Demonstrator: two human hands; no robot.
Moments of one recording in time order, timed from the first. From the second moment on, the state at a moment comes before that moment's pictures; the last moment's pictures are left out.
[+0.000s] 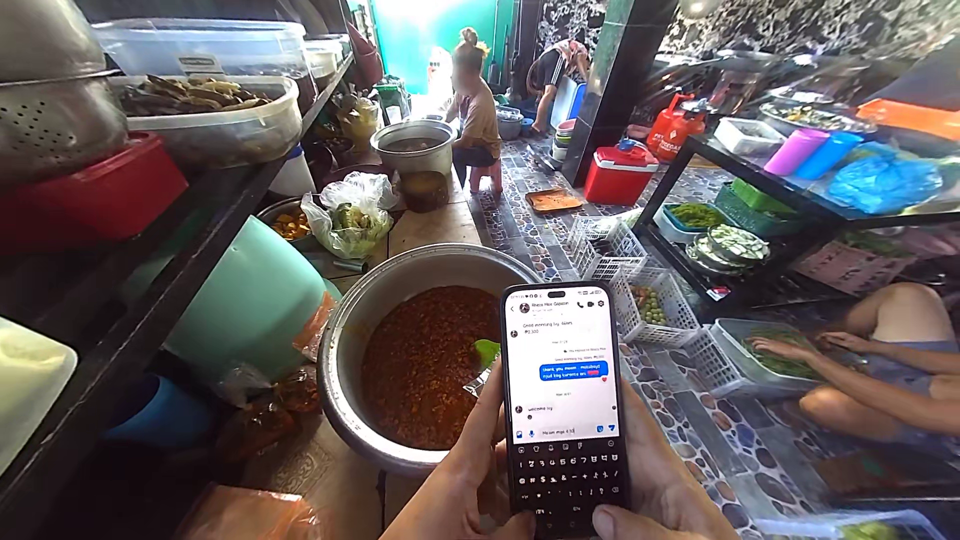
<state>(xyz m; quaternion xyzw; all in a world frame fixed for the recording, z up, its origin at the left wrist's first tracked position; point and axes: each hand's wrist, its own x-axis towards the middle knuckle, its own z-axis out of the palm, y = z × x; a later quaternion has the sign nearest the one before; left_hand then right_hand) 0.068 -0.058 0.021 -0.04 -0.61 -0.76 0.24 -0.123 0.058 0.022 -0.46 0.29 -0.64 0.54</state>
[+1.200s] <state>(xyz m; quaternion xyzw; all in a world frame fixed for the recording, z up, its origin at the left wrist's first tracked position) 0.064 -0.058 0.013 -0.06 -0.54 -0.79 0.28 -0.123 0.060 0.008 -0.48 0.28 -0.65 0.52</state>
